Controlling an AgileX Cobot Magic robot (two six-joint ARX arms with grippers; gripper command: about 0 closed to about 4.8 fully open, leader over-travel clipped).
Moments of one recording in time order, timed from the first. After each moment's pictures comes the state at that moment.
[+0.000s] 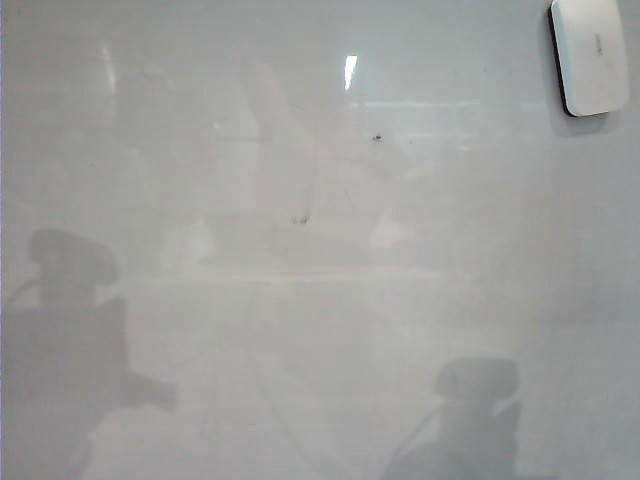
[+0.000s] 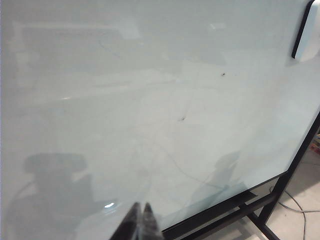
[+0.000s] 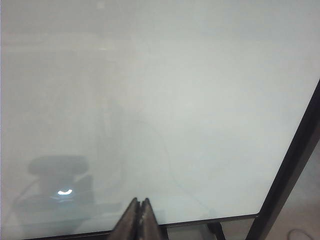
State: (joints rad) left arm 0.09 0.01 0.53 -0.60 0.56 -0.04; right arm 0.03 0.00 0.01 -0.12 0.16 -0.03
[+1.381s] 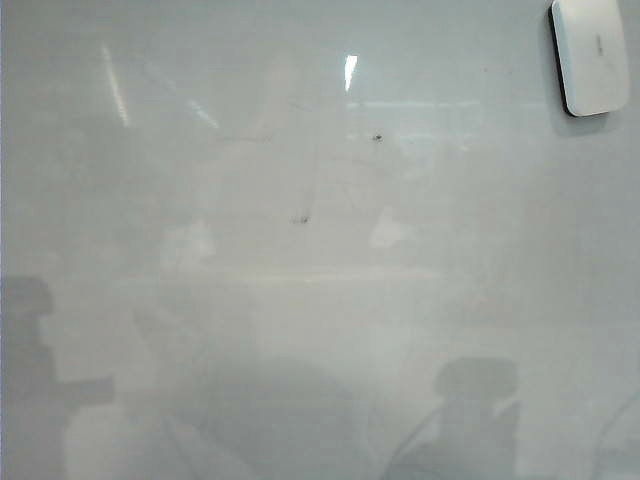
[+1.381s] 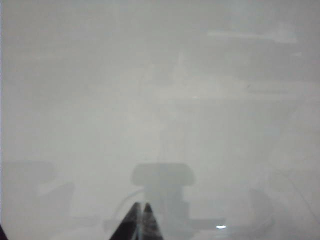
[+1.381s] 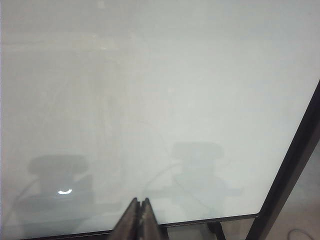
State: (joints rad) left arm 0.09 0.01 0.08 -0.06 0.01 -0.04; right arm 0.03 0.00 0.01 -0.12 0.16 -0.03
